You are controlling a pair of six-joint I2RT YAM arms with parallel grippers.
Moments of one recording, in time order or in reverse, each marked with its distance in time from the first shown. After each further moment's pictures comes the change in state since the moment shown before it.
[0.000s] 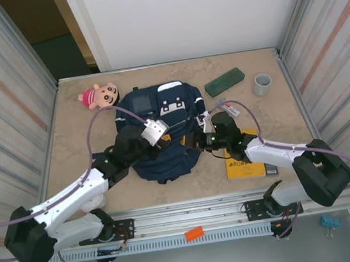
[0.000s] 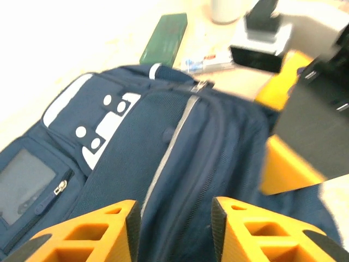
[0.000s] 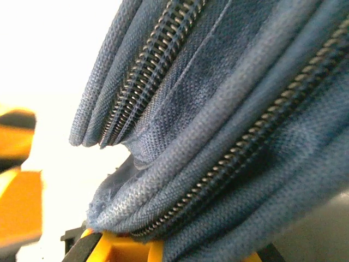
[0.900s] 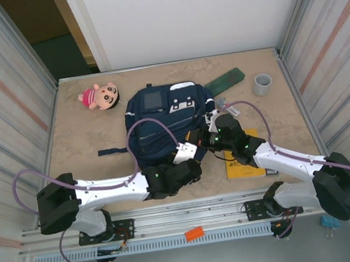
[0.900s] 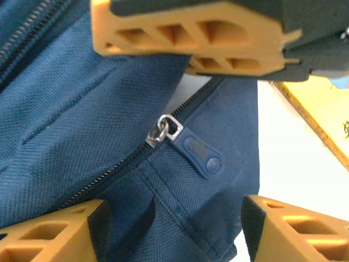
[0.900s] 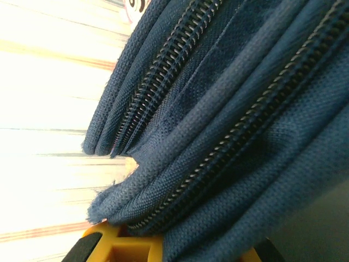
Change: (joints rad) left arm -0.513 0.381 0.146 -0.197 -0.606 -0.731; right arm 0.054 -0.158 -0.003 -0.122 0.203 0.111
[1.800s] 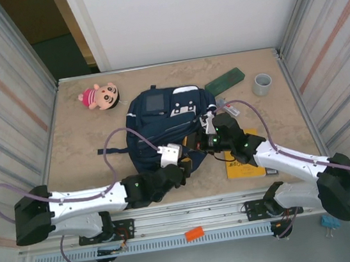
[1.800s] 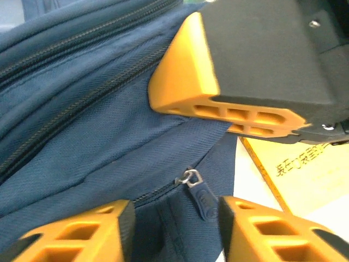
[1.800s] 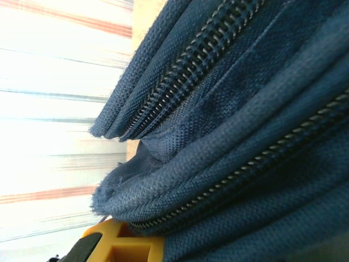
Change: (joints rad) left arm -0.034 -0.215 -0.172 0.177 0.006 -0.145; right arm 0.024 -0.013 0.056 -0.122 -0.096 -0.036
